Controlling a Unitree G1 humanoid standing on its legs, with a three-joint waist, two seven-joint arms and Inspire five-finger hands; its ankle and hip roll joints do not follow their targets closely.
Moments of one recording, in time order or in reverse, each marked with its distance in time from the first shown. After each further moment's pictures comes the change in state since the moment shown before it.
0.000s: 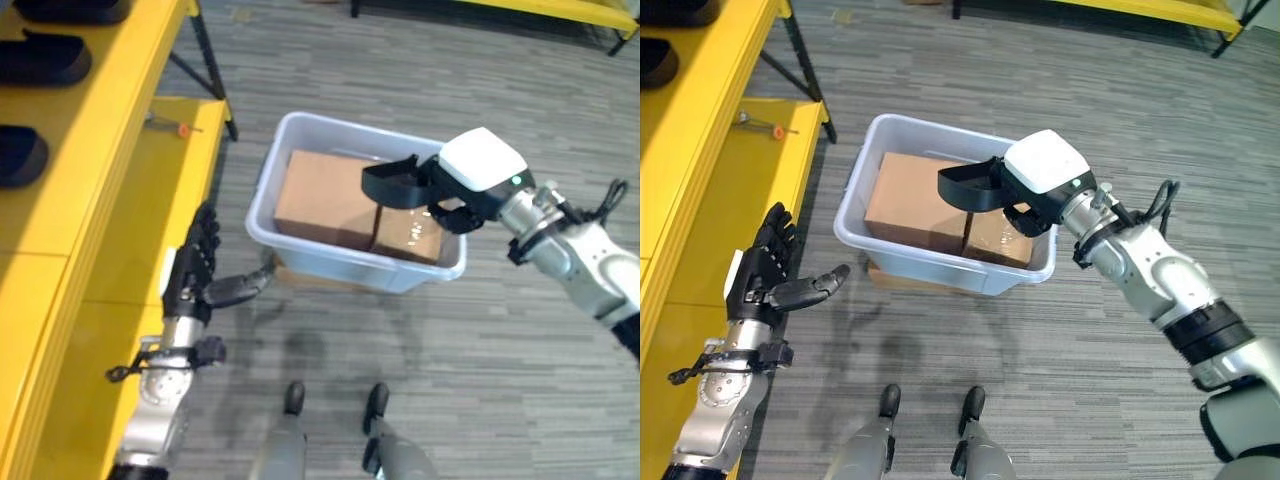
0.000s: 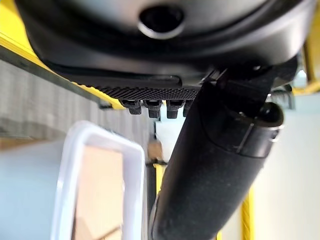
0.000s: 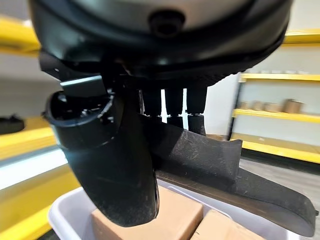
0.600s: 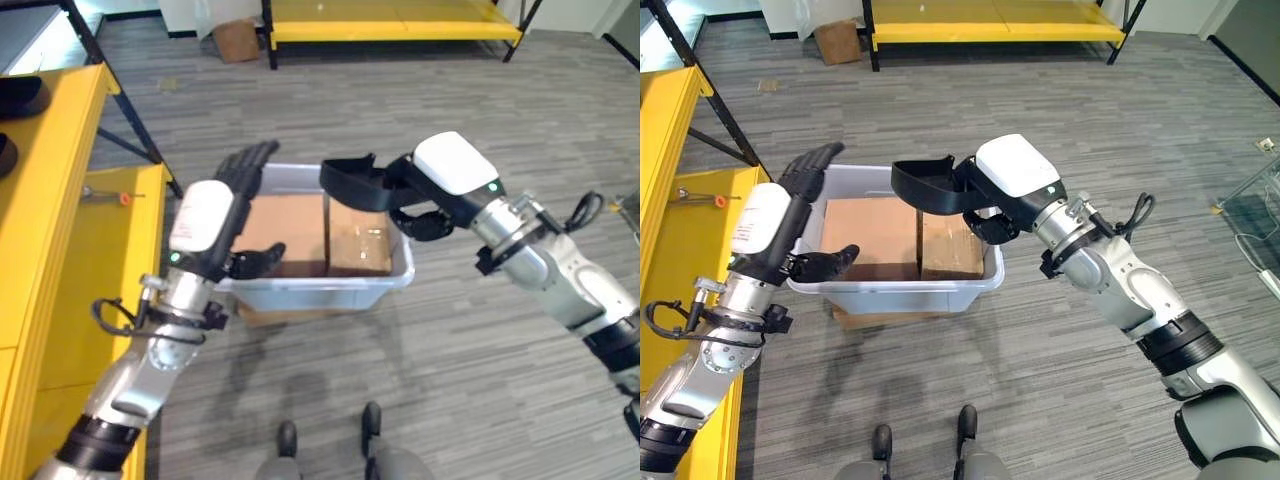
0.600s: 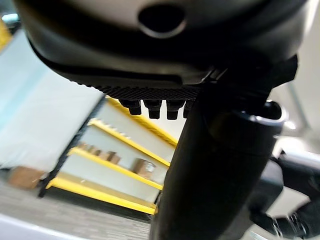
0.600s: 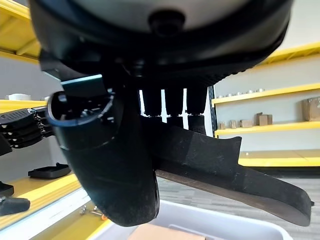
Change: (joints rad) left arm -0.200 0.321 -0.146 -0.072 0.804 -0.039 0.135; right arm 0.004 0.078 0.001 -0.082 0.086 -0.043 -0.003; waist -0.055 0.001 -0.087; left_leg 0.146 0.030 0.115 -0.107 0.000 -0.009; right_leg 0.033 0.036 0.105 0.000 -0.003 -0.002
